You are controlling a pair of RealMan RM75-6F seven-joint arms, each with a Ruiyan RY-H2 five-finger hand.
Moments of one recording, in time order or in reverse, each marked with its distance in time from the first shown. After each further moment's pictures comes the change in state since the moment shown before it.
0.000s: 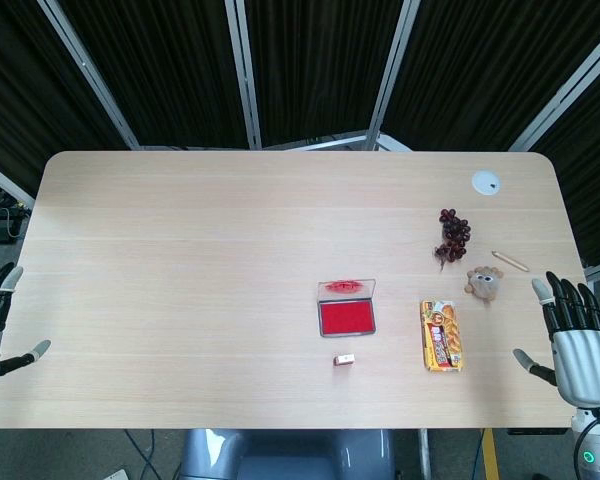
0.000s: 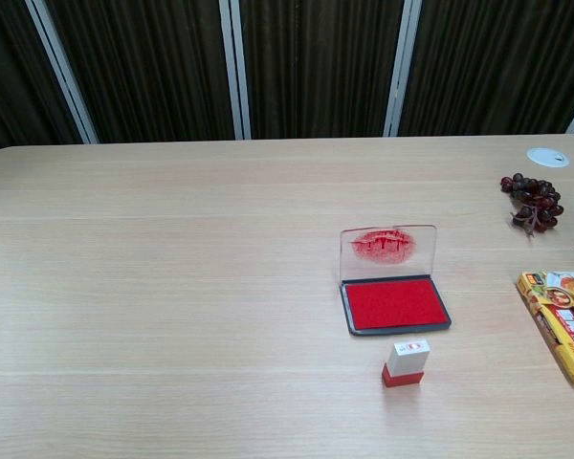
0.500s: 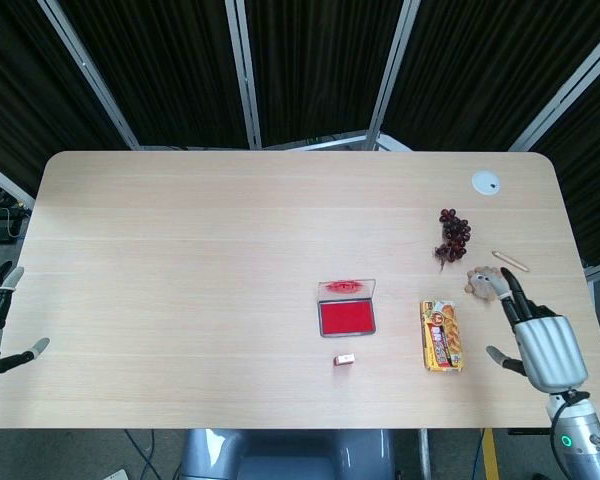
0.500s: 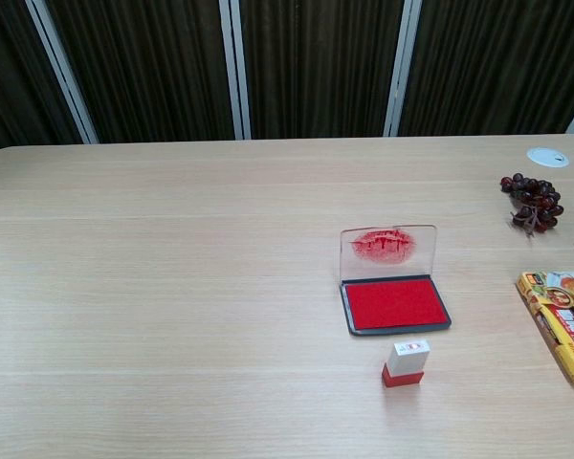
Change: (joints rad) left arm -0.005 -0.028 -0.014 0.025 -0.025 -0.012 0.028; right arm 0.099 0.018 -0.014 -0.009 -0.065 -0.154 -0.012
